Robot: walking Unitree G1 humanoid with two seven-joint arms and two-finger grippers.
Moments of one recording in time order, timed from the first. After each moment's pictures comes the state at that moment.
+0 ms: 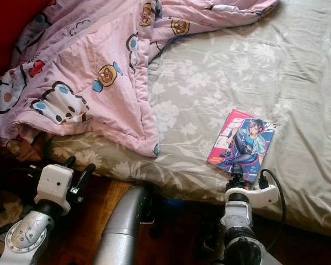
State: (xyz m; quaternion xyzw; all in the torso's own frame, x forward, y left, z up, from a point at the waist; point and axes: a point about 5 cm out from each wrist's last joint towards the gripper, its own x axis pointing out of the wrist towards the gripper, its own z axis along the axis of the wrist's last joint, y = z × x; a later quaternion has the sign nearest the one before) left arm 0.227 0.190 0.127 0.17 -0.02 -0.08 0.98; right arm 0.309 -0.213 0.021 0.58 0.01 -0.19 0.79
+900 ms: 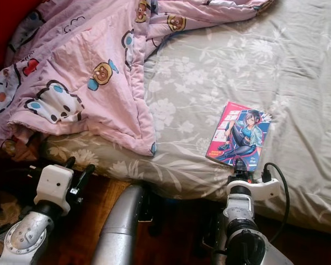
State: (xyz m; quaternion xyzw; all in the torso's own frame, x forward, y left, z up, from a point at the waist) left arm 0.233 0.187 0.133 0.17 -0.03 -0.08 0.98; right arm 0.319 -0.216 0.035 0.58 -0.01 -0.16 0.80
